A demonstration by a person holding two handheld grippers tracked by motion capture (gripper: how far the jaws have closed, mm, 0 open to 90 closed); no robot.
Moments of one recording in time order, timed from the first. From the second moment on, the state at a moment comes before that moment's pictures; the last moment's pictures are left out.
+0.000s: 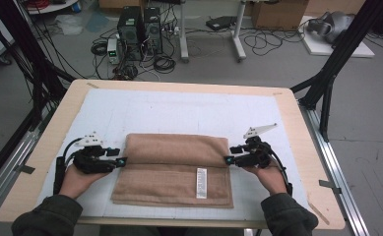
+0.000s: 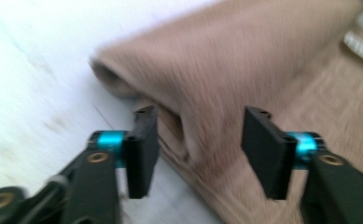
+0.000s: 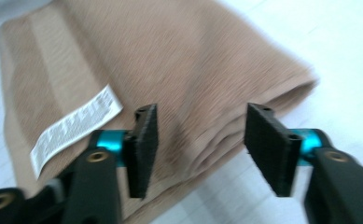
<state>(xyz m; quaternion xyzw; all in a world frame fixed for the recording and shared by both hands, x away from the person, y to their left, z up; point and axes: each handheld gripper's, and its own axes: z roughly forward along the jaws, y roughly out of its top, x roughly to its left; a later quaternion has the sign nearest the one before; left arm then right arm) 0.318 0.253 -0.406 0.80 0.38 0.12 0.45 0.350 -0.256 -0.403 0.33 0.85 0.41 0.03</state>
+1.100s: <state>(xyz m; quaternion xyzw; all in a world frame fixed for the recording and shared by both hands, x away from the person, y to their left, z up) 0.345 0.254 -0.358 0.74 0.37 0.15 0.54 0.368 -0.236 -0.333 0.25 0.84 0.48 0.06</state>
